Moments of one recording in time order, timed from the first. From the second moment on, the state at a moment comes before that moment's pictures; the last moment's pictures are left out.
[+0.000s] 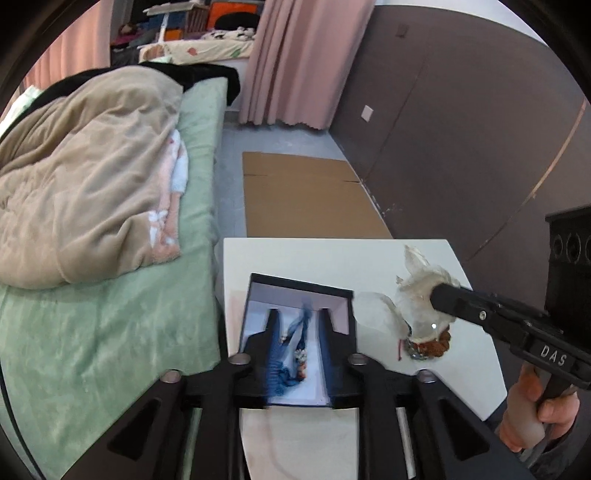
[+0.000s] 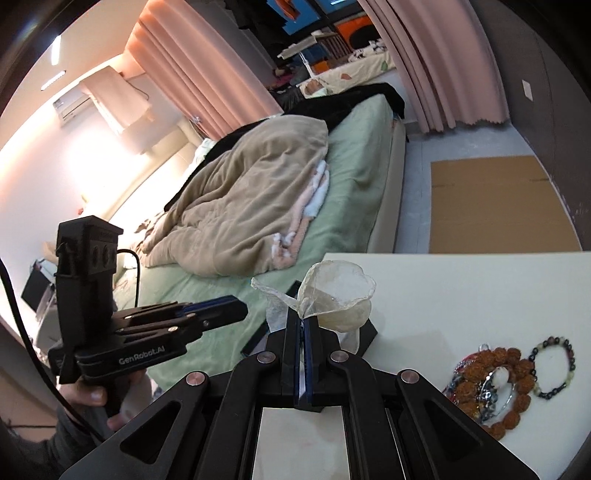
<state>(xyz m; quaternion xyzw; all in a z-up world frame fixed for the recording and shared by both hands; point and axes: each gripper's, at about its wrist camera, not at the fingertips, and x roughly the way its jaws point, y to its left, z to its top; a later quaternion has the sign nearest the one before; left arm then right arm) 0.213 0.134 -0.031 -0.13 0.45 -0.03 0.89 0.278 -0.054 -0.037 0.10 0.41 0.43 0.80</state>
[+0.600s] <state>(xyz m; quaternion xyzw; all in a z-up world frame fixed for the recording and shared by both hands) 0.202 0.167 -0.022 -0.13 0.40 0.00 0.91 0.281 -0.035 -0.058 0.11 0.47 0.41 0.77</state>
